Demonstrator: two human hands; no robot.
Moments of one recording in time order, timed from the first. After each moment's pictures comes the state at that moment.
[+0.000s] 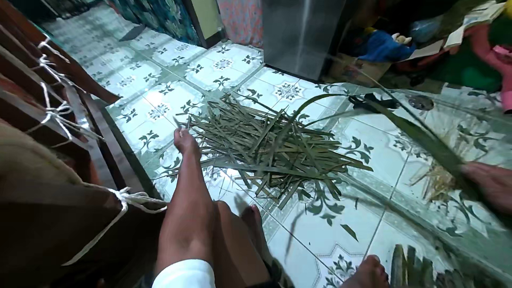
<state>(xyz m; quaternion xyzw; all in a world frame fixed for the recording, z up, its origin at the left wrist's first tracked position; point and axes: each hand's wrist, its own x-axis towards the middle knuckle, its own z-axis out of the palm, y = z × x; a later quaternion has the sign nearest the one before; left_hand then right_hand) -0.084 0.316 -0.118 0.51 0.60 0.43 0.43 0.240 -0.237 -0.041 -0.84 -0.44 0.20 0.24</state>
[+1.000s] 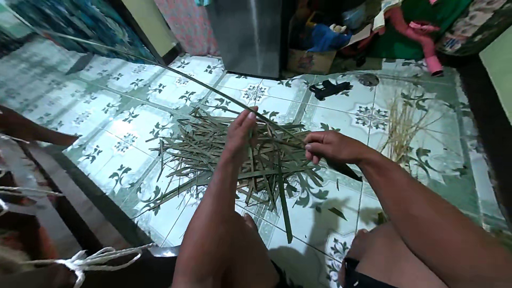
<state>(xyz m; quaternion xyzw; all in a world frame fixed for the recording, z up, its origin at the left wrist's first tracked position) 0.073 0.144 -0.047 0.66 0.14 0.17 0.72 0.230 -0.096 -0.087 -0.71 -0.41 0.40 0.41</state>
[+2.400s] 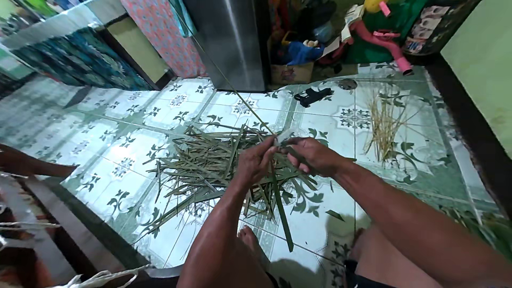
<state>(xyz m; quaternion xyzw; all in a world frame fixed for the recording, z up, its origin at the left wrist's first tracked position) 0.079 0.098 -0.082 0.91 -0.03 0.21 0.35 0.188 -0.104 -0.065 -0.57 -0.28 0.44 0.63</state>
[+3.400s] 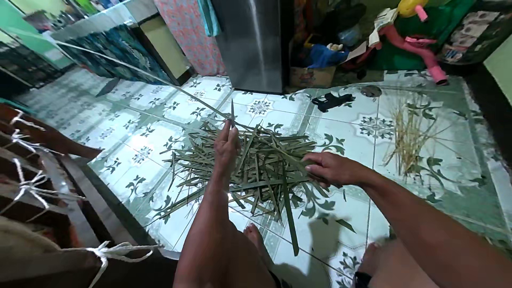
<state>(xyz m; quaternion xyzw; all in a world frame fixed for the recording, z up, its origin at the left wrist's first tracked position) 0.045 0.168 -0.065 0.70 0.15 0.31 0.62 0.197 -0.119 -0.075 -0.70 -0.45 0.41 0.37</state>
